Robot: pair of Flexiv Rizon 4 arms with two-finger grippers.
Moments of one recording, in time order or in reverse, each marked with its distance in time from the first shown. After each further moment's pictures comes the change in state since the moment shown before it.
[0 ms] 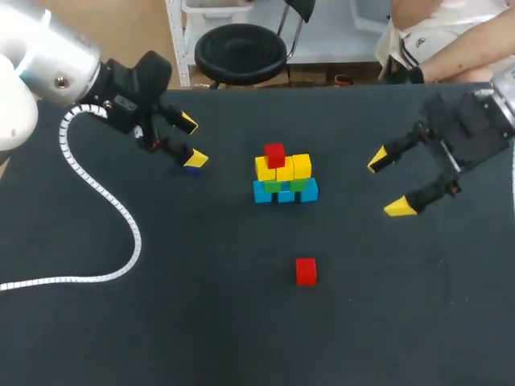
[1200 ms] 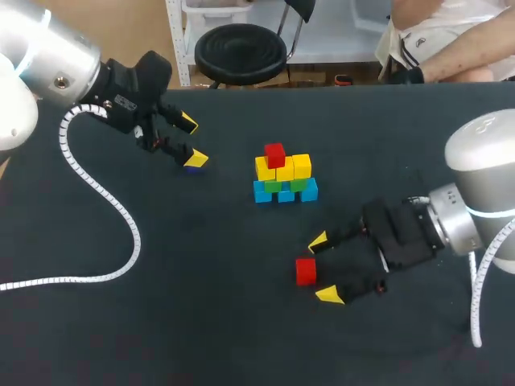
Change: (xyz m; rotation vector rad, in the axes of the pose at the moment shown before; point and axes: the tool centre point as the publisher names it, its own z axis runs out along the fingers) left arm 0.000 0.000 0.000 0.000 0.000 0.000; right arm 0.017 0.049 0.142 0.044 -0.177 0.075
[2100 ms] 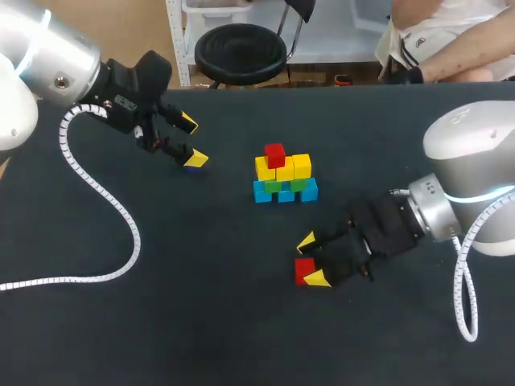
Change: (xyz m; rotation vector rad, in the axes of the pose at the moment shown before) left arm 0.000 0.000 0.000 0.000 0.000 0.000; right arm 0.007 -0.021 0.023 -0.068 -0.003 -0.034
